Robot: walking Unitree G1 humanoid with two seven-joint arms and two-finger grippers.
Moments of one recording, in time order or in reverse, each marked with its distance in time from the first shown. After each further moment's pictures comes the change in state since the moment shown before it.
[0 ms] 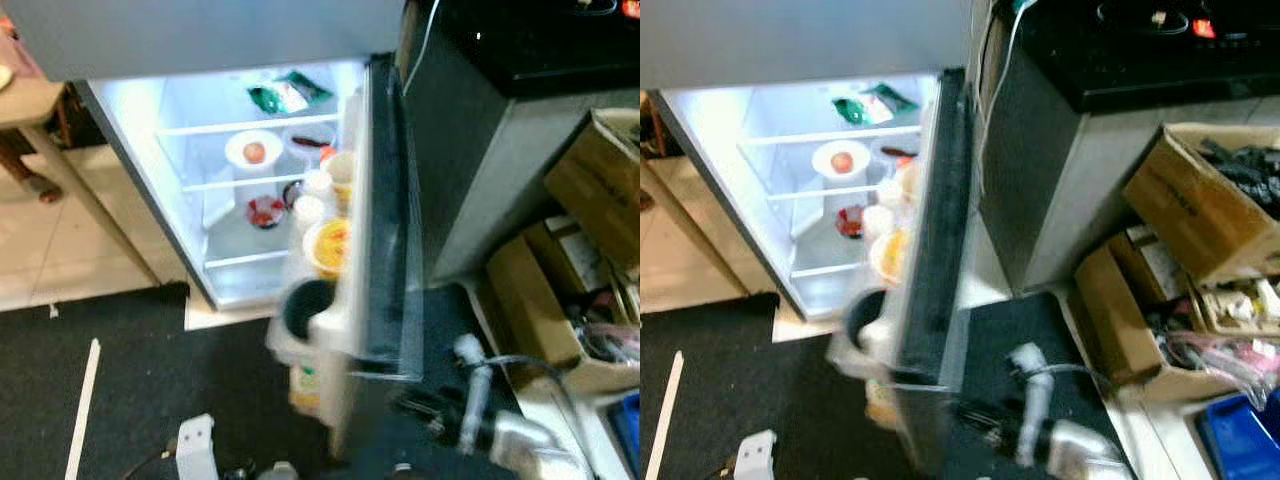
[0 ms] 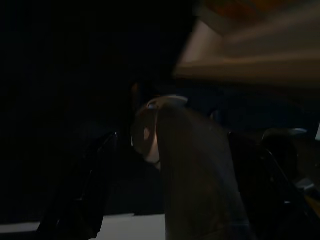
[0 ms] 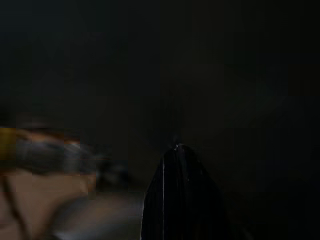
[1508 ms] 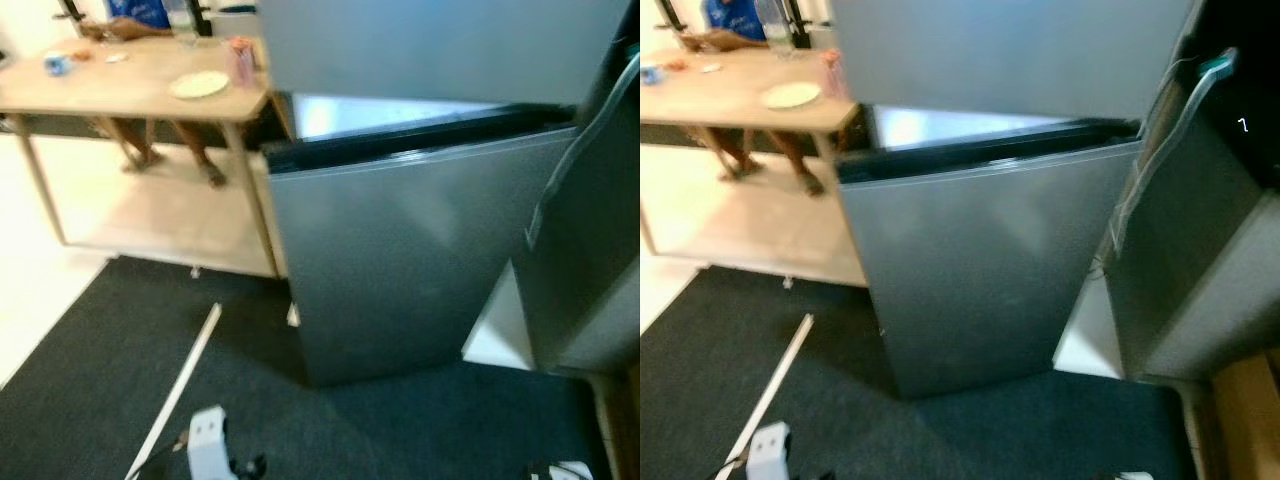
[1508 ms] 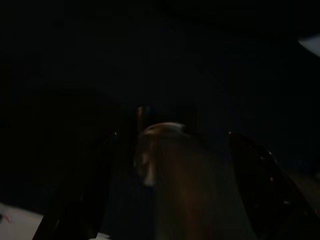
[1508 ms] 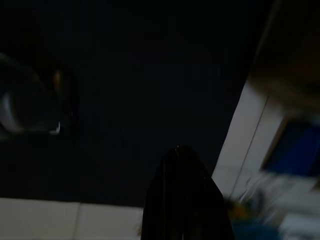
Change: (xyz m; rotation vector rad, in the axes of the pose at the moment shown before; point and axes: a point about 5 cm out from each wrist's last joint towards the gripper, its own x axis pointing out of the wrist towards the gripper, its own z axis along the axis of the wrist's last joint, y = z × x) left arm 0.005 -0.012 0.002 0.015 0.009 -0.004; right arm -0.204 -0.011 -0.142 0.184 0.769 -1.486
